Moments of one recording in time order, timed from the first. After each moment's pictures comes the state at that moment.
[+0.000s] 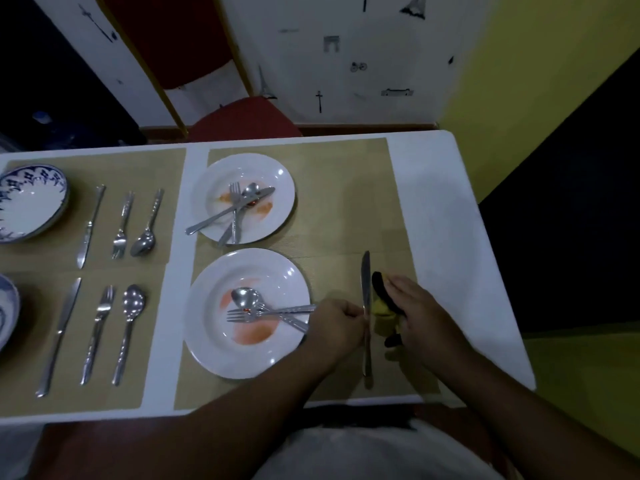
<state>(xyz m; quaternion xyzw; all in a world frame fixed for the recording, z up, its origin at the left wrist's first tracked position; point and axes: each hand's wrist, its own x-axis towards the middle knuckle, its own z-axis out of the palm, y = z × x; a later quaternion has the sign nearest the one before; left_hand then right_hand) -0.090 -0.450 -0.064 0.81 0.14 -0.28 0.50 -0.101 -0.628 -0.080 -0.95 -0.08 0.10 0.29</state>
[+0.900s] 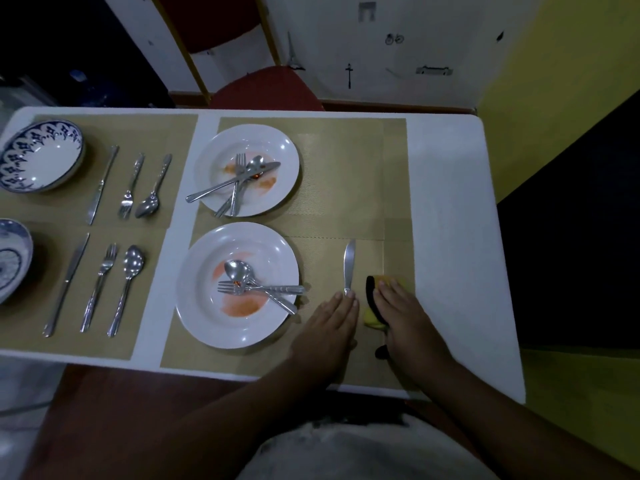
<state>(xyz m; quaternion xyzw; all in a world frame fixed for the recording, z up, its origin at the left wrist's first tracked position) -0.135 -0.451 -0.135 0.95 -0.25 -0.17 0.11 -0.111 -0.650 -0.123 -0.95 -0.21 0.14 0.20</state>
